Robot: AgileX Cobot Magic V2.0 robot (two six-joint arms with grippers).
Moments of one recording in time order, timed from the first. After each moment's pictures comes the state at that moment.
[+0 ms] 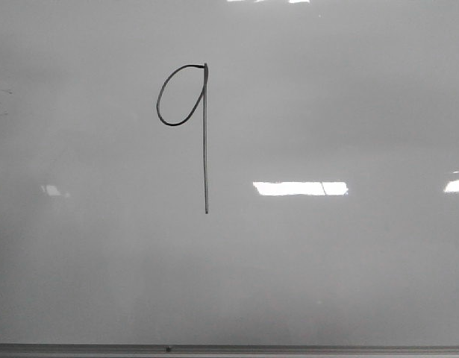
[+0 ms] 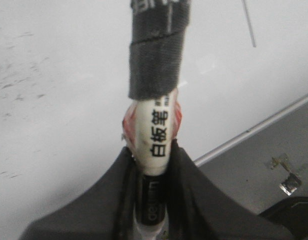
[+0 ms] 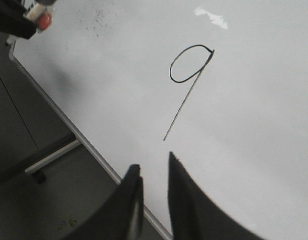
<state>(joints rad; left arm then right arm) -0.33 0.95 -0.80 -0.02 0.71 0.23 0.40 0.70 -0.66 0.66 0.55 -0.74</state>
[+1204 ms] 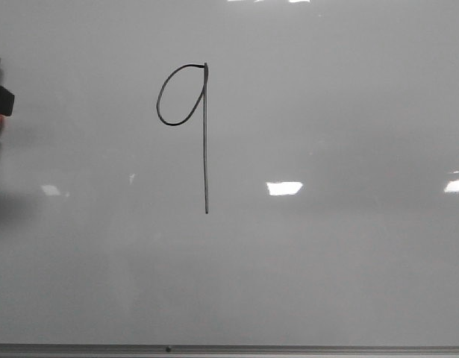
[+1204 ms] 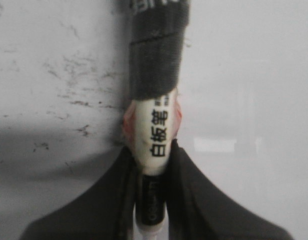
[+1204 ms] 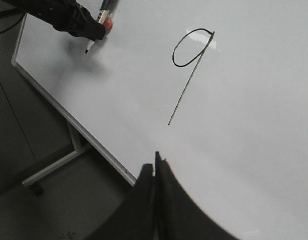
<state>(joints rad) -0.13 1.46 -0.70 -0.34 -0.02 0.23 0.40 0.44 -0.45 0.68 0.51 -0.73</state>
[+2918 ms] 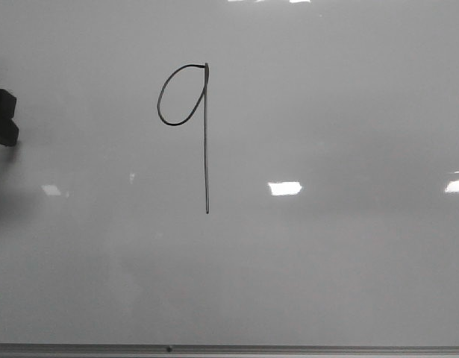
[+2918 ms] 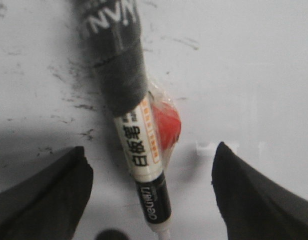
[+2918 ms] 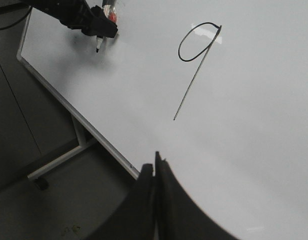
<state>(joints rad) -0.13 1.46 -0.70 -0.34 -0.04 0.23 0.40 0.44 -0.45 0.68 0.54 -0.73</state>
